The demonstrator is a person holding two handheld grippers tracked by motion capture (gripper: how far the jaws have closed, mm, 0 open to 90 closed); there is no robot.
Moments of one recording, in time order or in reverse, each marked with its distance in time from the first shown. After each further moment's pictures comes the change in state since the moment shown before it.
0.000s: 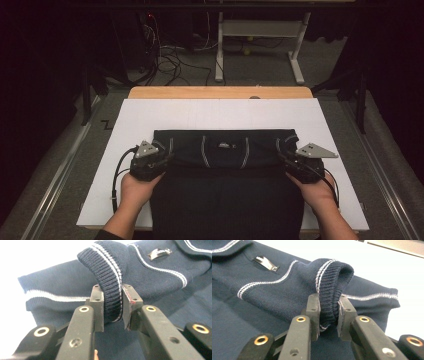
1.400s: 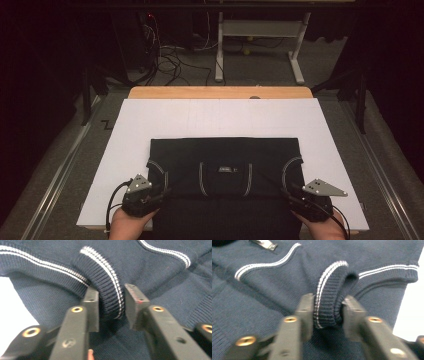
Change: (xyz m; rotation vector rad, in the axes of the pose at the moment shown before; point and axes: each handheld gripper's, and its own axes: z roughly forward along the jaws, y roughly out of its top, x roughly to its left) left arm -0.021 -0.070 -0.024 0.089 -0.094 -0.054; right arm 0.031 -0.068 -0.041 0.083 0.043 0.053
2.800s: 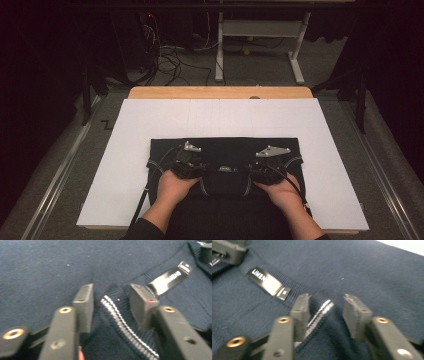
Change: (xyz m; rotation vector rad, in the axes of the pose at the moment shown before) left arm -0.034 0.103 0.108 0.176 -0.012 0.018; right arm 0.035 0.082 0.100 0.163 0.079 -0.037
